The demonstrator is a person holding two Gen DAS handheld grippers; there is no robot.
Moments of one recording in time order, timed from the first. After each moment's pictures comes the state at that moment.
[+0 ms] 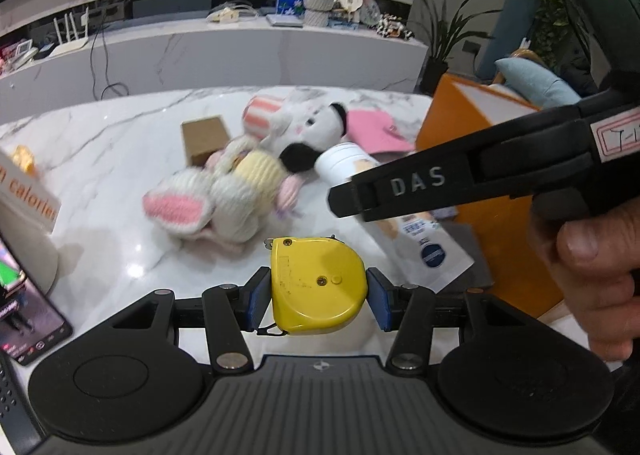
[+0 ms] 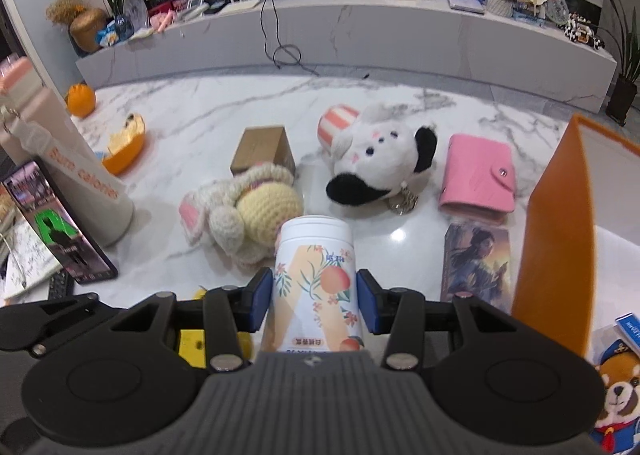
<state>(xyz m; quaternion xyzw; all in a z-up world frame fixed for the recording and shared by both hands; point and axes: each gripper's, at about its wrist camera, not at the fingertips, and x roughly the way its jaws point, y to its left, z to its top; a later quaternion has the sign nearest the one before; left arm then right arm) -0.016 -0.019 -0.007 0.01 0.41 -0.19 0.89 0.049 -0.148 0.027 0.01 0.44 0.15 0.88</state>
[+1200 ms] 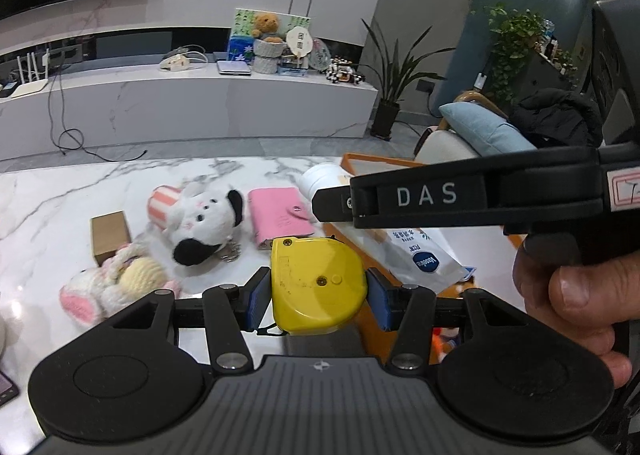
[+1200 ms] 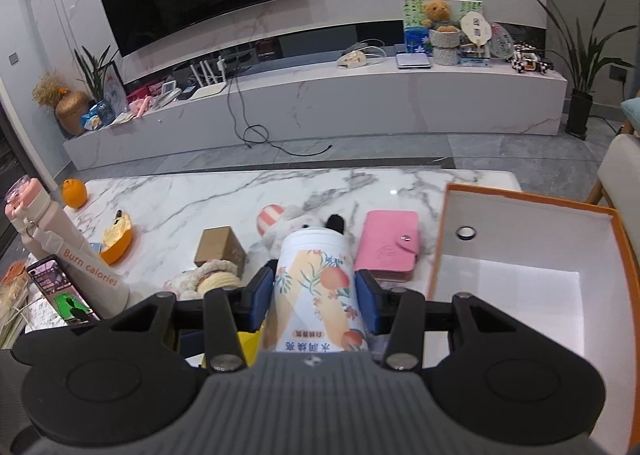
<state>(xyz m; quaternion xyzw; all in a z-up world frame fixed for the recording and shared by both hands) -0.003 -0.097 0.043 -0.02 0.35 -0.25 0.90 0.020 -0.241 0.099 0.07 0.36 0.11 0.92</state>
